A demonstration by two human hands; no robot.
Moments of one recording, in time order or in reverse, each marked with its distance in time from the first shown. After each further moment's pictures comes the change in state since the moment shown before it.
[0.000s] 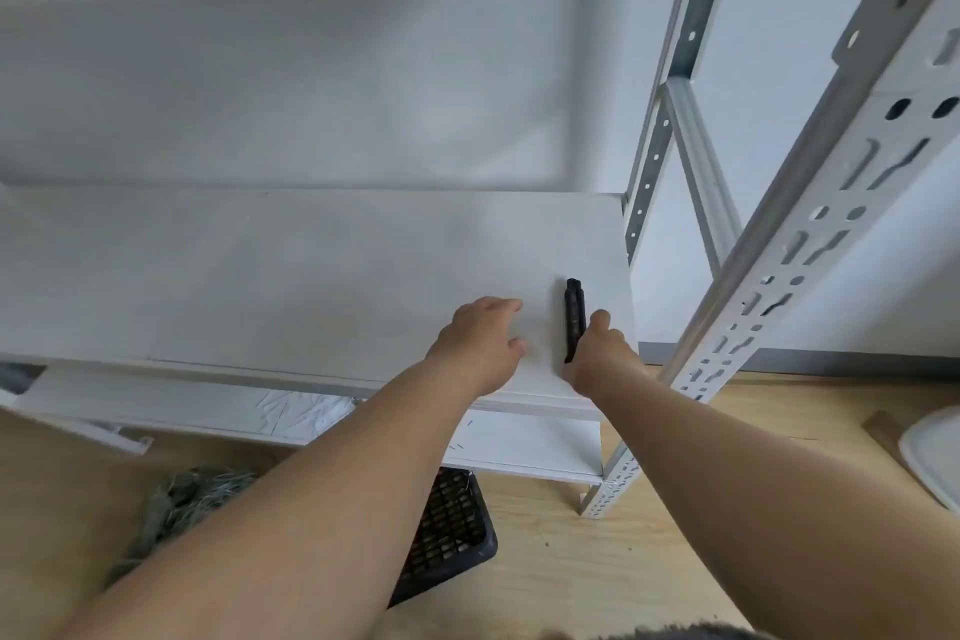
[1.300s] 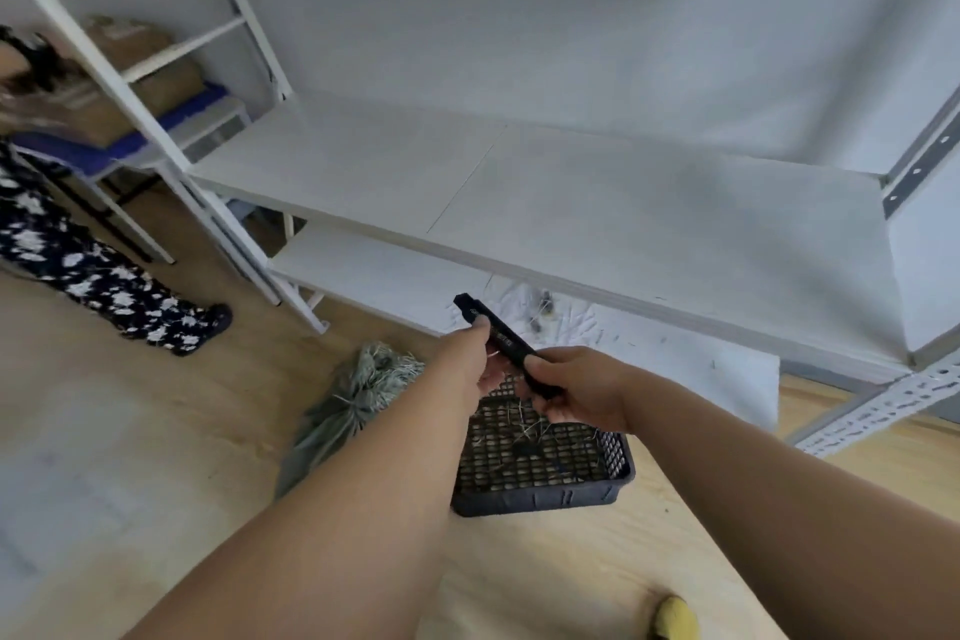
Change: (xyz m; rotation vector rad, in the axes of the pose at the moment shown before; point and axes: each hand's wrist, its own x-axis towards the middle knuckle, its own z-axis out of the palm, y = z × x) left_hand -0.252 -0.223 -0.041 -1.464 0.345 -0.835; right_hand -0.254 -0.171 0.144 0.783 -1.050 -0.234
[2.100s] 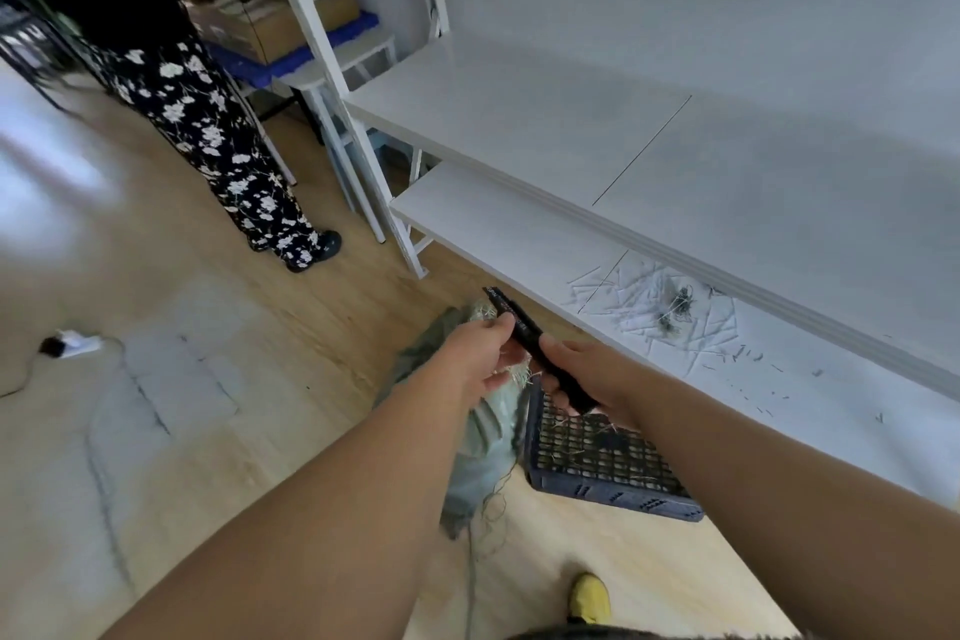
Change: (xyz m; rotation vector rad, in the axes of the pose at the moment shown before) left_hand 0.028 0.010 -0.191 0.063 0.038 0.019; right_hand 0.113 0.004 0.152 -0.296 -0.081 0.061
